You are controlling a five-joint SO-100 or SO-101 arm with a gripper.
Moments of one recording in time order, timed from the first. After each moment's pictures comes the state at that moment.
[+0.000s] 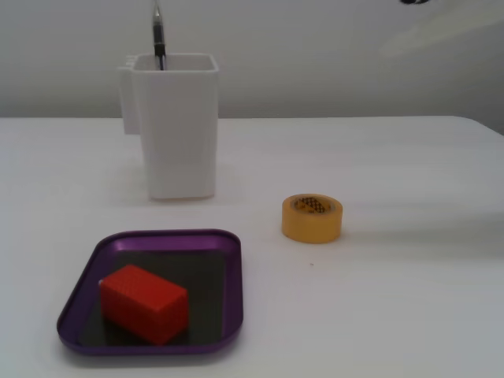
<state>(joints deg) 6.2 175.3 133.9 67.1 -10.4</state>
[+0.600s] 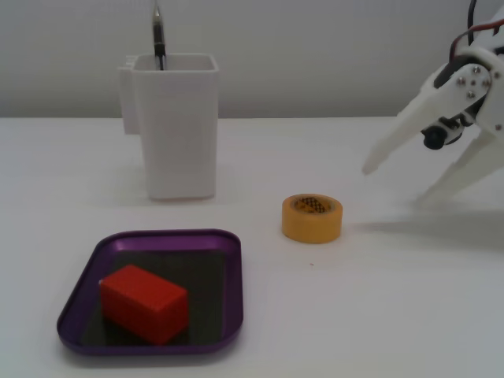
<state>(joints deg) 6.7 192.6 168.0 69.3 3.5</state>
